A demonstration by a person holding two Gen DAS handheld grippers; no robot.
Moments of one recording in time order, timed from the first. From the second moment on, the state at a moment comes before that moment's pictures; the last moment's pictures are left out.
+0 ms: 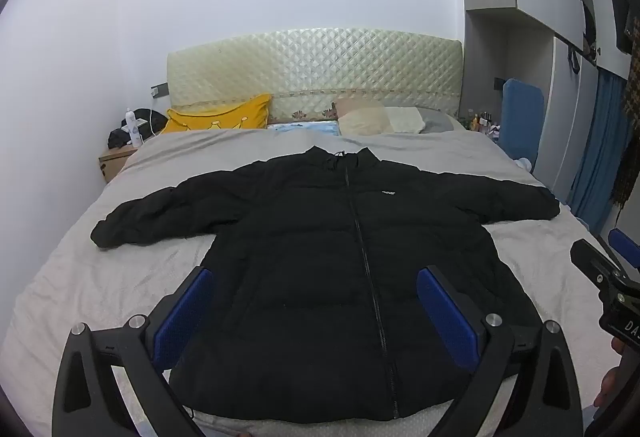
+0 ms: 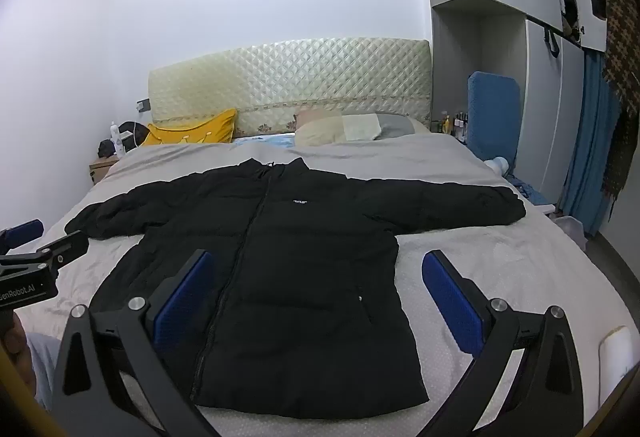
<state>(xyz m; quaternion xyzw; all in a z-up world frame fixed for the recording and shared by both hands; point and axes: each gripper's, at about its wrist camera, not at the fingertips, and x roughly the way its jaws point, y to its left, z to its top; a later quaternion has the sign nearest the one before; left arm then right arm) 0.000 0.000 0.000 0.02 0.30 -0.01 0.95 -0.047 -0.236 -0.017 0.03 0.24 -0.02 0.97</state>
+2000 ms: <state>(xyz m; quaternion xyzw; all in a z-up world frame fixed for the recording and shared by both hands) 0.013 0.020 -0.019 -0.02 0.32 -0.02 0.95 -0.032 -0.235 -0.039 0.02 0.27 -0.02 0.96</state>
